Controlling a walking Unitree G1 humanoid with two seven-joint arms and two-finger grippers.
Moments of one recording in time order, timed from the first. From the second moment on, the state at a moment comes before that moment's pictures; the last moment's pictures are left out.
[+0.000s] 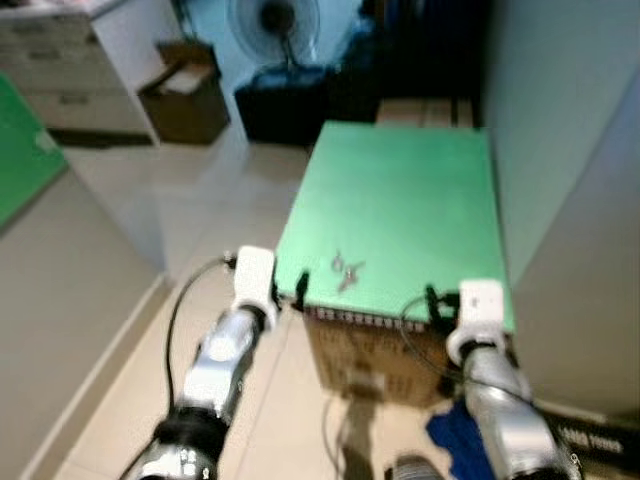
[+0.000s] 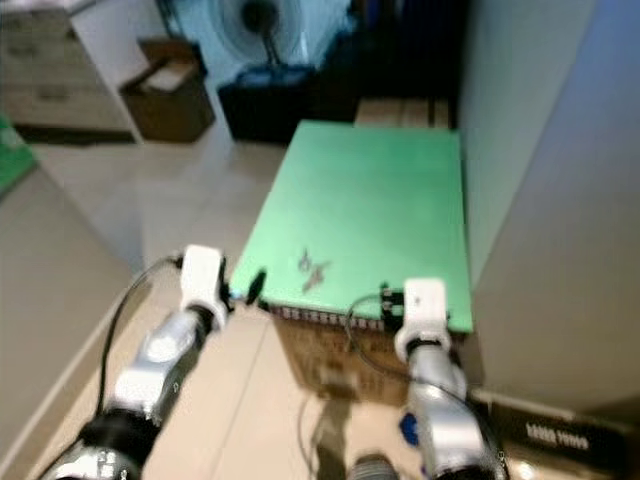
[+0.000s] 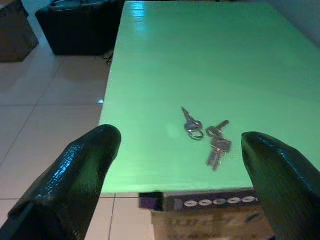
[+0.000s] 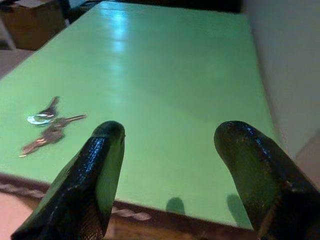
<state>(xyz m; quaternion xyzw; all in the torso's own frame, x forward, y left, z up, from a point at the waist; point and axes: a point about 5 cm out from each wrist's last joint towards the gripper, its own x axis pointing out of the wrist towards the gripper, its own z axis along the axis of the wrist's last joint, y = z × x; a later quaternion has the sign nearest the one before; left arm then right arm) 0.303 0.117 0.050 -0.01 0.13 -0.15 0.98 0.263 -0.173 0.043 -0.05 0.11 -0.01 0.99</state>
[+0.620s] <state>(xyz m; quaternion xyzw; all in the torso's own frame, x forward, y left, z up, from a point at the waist) 0.298 0.116 0.047 -0.01 0.13 -0.13 0.98 0.259 -0.172 0.041 -0.05 0.11 -0.01 0.99</state>
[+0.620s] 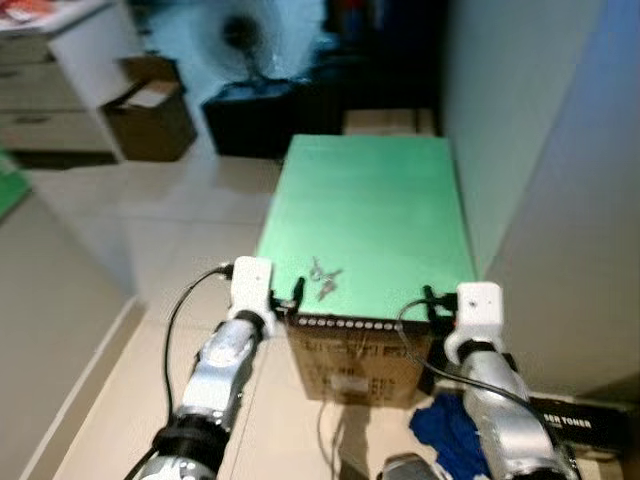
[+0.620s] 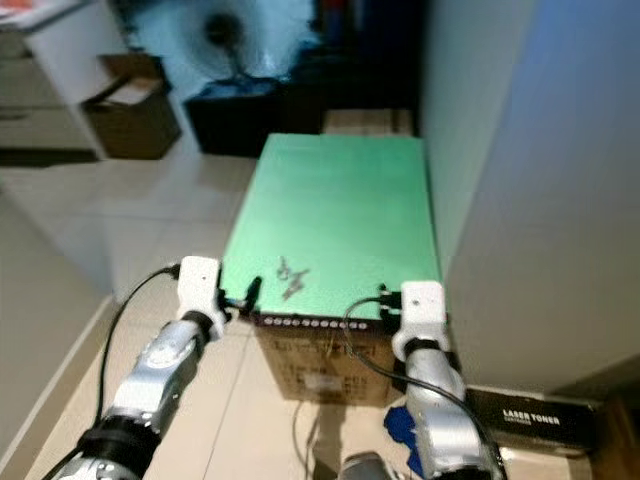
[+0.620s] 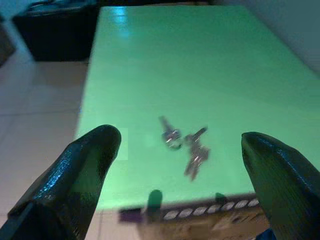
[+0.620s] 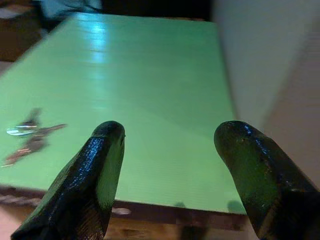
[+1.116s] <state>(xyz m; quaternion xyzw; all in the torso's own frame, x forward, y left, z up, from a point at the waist) 0.299 0.114 0.052 0.00 0.13 -0.14 0.98 0.260 -0.172 0.038 -0.04 0.12 -0.02 0.99</state>
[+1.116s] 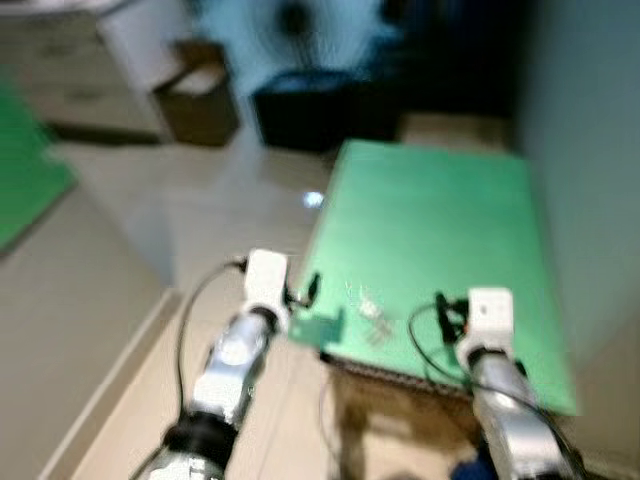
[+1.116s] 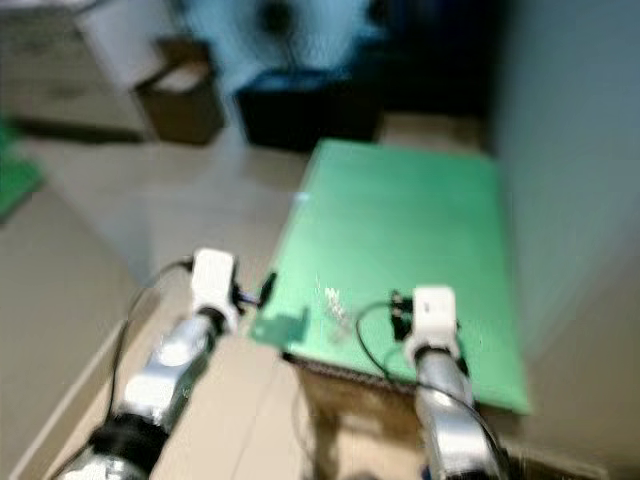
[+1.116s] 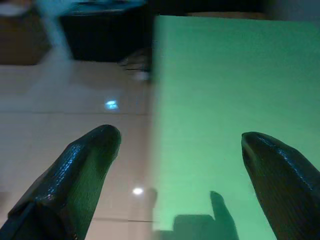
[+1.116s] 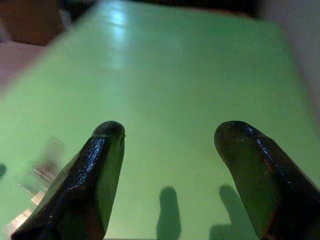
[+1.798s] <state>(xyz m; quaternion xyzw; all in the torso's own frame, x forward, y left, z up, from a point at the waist) 0.294 0.130 0.045 0.01 0.14 -0.12 0.98 0.278 -0.158 0.052 -0.03 0.09 -0.02 1.00</state>
